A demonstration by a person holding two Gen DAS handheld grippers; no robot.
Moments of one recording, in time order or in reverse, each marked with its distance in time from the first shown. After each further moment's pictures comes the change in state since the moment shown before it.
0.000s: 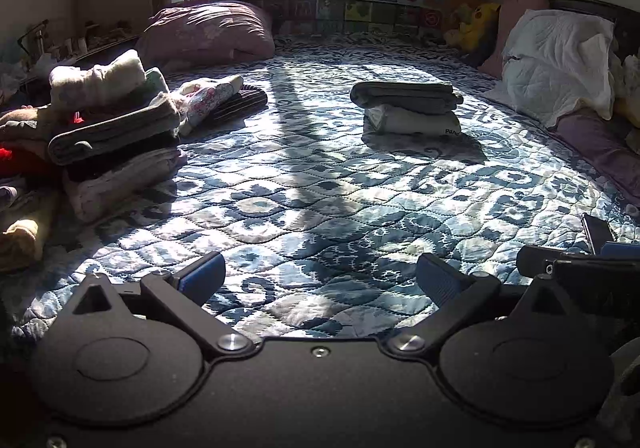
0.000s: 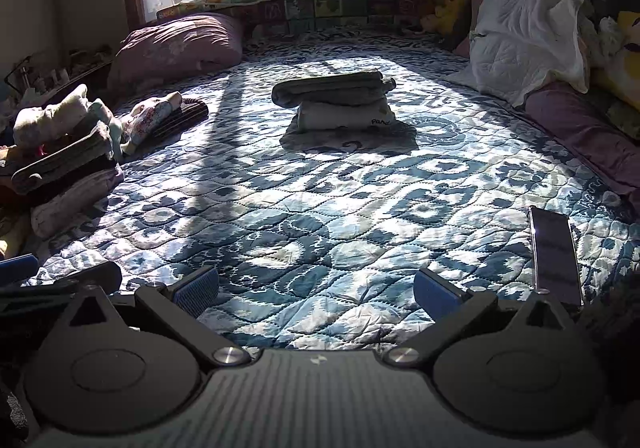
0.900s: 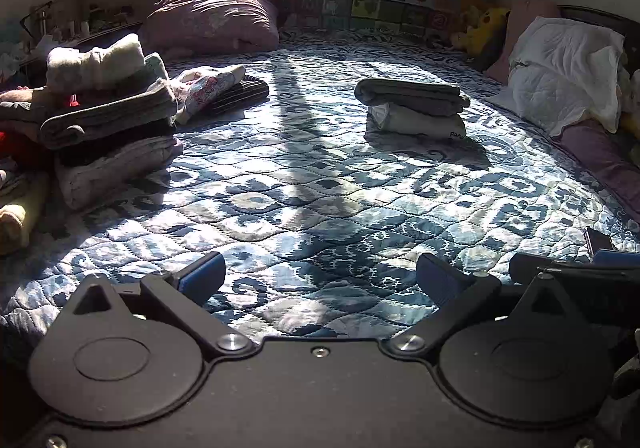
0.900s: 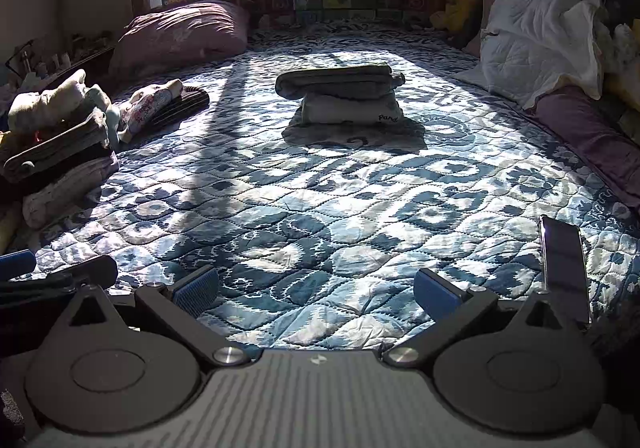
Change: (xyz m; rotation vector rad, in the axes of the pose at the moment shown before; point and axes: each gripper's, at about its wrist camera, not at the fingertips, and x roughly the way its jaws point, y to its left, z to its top) left arm 0.020 0.005 0.001 -0.036 -0.004 -0.006; right arm 0.030 0.003 0.008 -0.043 0.031 0.005
